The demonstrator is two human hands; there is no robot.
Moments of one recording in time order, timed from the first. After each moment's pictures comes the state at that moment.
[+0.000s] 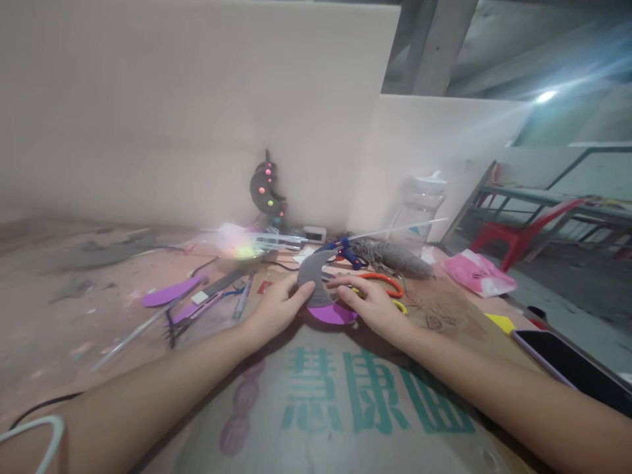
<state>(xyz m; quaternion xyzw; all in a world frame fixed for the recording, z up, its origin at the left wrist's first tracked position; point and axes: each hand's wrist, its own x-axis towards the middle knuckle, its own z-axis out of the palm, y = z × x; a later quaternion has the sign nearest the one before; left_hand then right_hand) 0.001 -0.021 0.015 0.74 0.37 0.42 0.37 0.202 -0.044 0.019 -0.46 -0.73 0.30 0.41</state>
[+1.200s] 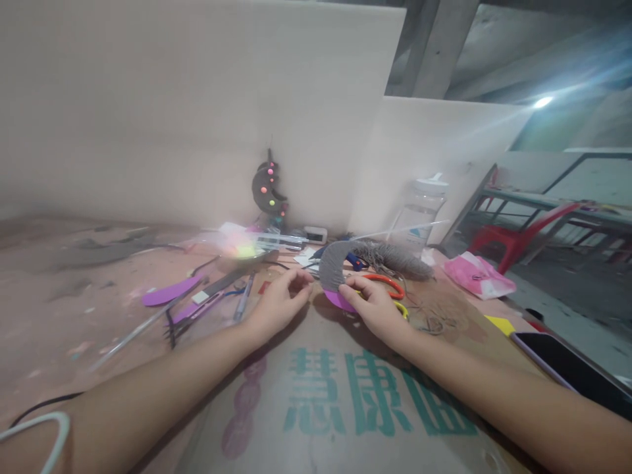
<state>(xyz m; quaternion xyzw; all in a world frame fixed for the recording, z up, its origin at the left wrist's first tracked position) 0.000 -0.013 0.006 0.73 0.38 0.44 0.35 0.199 -0.041 0.011 -0.48 -0.69 0.29 0.45</state>
